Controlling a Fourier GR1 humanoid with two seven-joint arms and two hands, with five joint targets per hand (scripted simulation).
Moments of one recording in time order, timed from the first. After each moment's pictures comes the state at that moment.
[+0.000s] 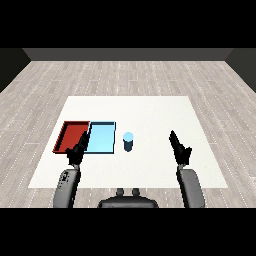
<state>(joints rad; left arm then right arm) 0.00 0.12 0.00 -1.58 0.01 -0.03 0.01 0.00 -0.14 -0.01 -1.59 -0.01 0.02 0.02</state>
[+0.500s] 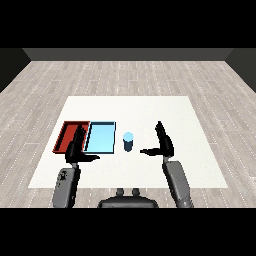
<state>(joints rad) -0.03 0.09 0.04 -1.66 0.07 -0.06 -0.15 -0.16 -0.02 0.10 -1.56 -0.03 -0.09 -0.05</state>
